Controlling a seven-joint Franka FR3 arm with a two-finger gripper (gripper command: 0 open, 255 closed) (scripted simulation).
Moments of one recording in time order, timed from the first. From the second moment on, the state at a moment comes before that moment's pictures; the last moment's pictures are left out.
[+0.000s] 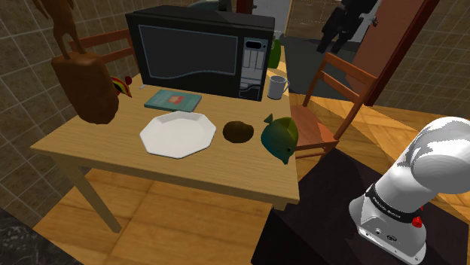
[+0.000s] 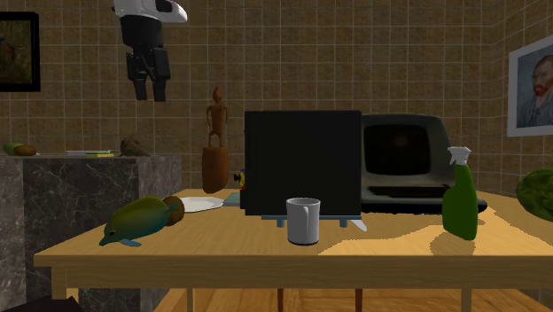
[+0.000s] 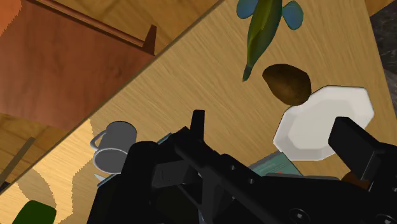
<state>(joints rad) 0.01 -0.77 -0.07 -2.32 0.11 1.72 0.00</state>
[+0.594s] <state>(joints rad) -0.01 -0.54 -0.09 -2.27 0.07 1.86 -0.02</state>
